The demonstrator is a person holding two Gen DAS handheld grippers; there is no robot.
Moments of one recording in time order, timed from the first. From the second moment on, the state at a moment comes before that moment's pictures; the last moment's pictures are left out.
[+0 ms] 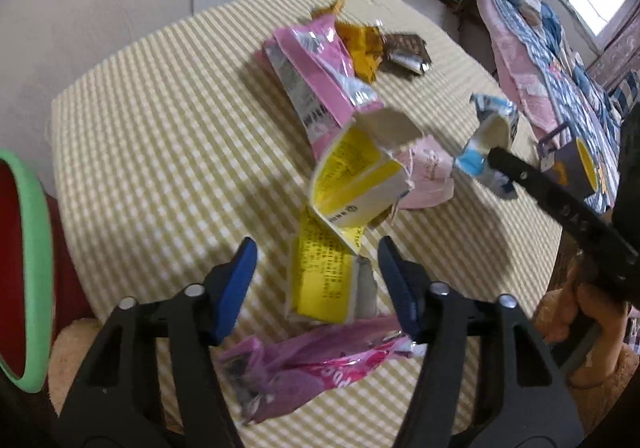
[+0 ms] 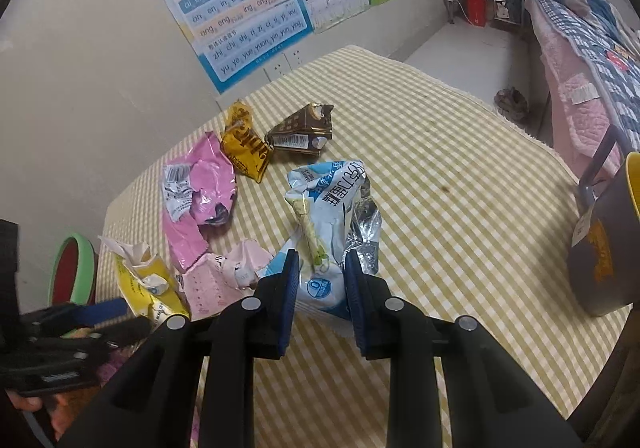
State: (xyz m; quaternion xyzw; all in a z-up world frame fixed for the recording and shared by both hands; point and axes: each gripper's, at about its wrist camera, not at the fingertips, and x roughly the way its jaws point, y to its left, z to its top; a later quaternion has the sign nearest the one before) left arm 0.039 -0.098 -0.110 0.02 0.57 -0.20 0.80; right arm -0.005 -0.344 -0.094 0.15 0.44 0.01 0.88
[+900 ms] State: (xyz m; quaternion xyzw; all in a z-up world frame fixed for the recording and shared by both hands) left arm 0.019 -0.041 -0.058 -0.01 0.49 -0.14 0.86; right arm -0.025 -0.296 -0.065 0.12 0.41 0.08 0.90
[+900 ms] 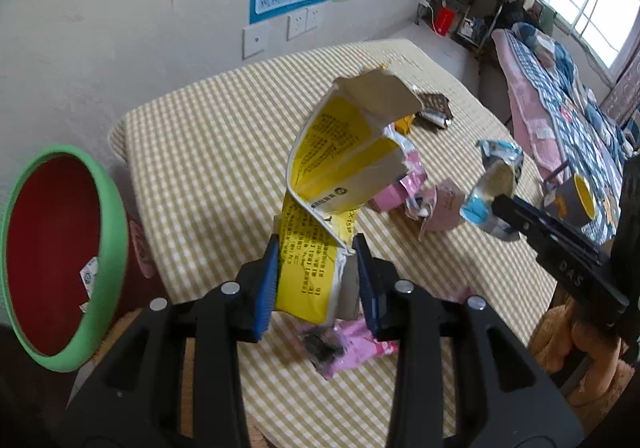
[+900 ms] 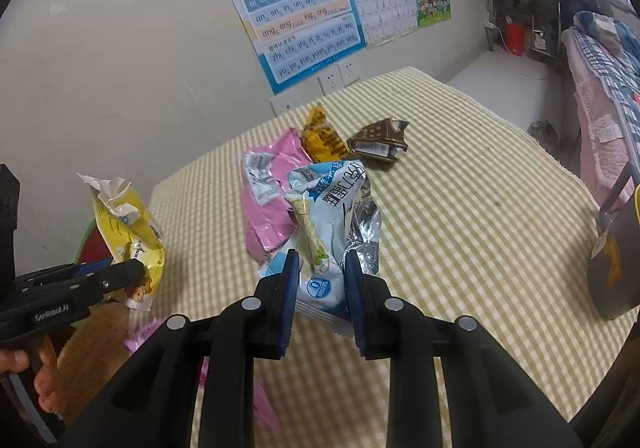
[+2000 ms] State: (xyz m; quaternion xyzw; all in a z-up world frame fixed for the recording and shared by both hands) left arm 0.003 -0.012 -0.027 -0.02 0.45 -0.13 0.88; right arm -0.051 -0.290 -0.024 0.17 0.38 0.09 0.90
